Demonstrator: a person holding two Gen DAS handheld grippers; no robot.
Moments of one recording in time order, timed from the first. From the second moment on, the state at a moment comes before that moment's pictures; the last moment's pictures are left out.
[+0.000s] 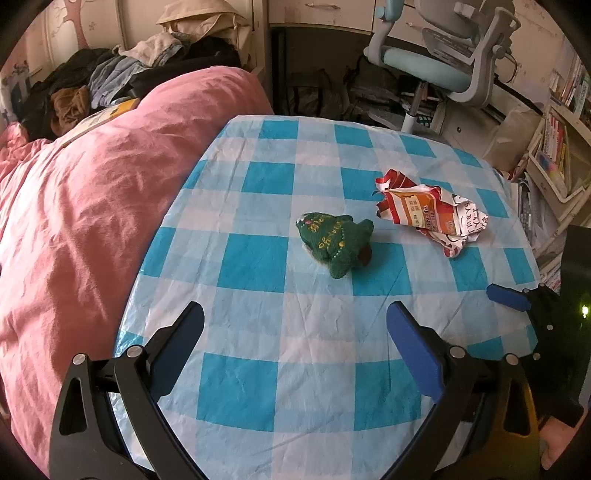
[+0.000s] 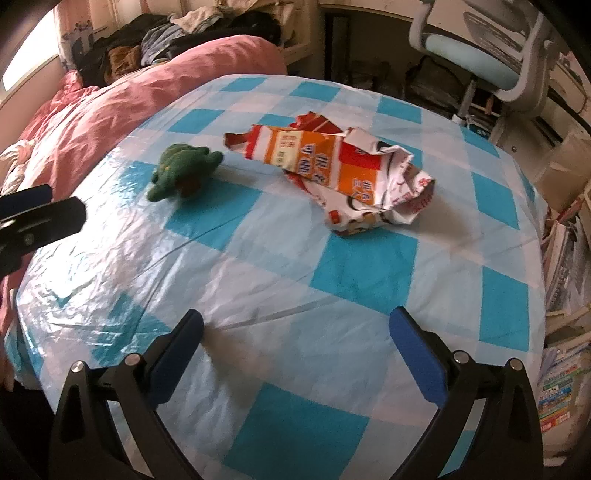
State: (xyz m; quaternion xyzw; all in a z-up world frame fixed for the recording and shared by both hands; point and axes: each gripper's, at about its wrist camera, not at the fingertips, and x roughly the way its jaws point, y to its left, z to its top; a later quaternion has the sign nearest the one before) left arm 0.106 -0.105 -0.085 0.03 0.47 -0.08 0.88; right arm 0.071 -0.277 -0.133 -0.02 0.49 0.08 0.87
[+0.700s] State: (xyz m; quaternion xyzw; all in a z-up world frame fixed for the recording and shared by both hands) left arm 0.143 -0.096 -0.101 -0.01 0.49 -0.06 0.87; right arm 0.095 -0.286 -0.096 -0.08 0.40 0.07 0.91
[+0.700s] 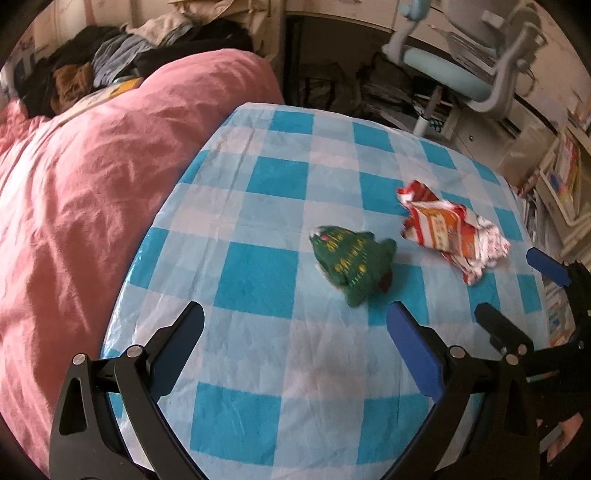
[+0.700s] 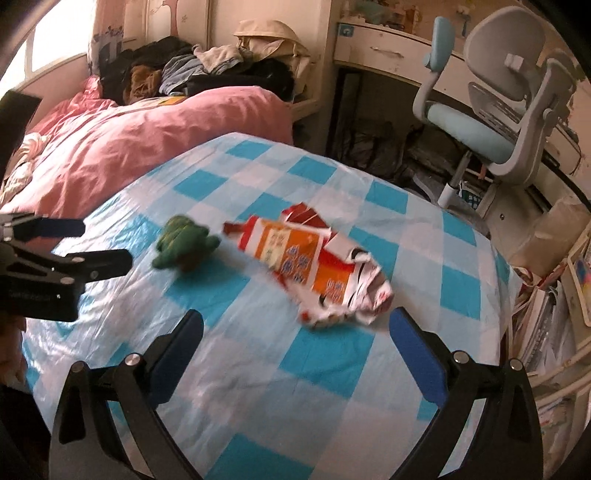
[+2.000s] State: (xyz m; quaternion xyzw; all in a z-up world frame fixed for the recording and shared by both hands) left arm 0.183 -0.130 -0.110 -0.01 0.47 -0.11 0.88; right arm 0.137 -0.319 -0.114 0.02 0.43 0.12 0.90
